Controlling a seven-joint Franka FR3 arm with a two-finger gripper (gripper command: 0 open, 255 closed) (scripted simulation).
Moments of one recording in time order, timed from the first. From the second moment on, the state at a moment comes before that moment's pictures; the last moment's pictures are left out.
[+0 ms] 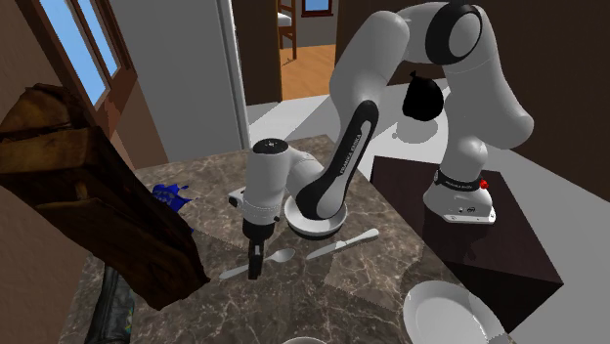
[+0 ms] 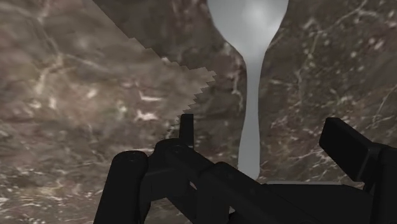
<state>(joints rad) 0.43 0.62 0.21 -1.93 -0.12 2.79 0.30</state>
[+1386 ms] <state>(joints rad) 0.42 0.56 0.22 -1.94 -0.11 2.74 0.29</state>
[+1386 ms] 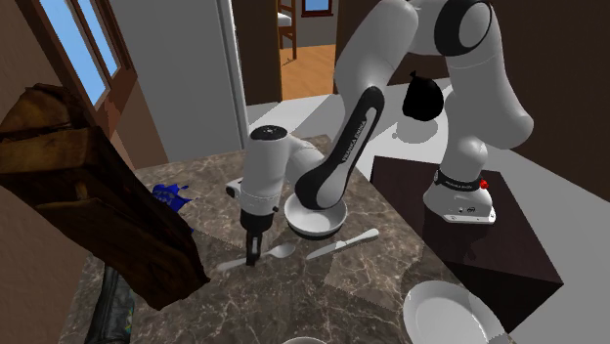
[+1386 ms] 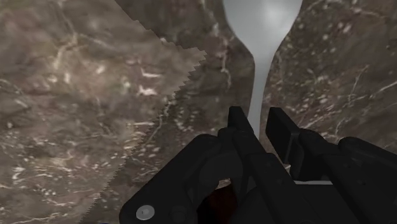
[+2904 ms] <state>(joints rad) 0.37 0.35 0.27 -1.92 -0.04 2.50 0.26</state>
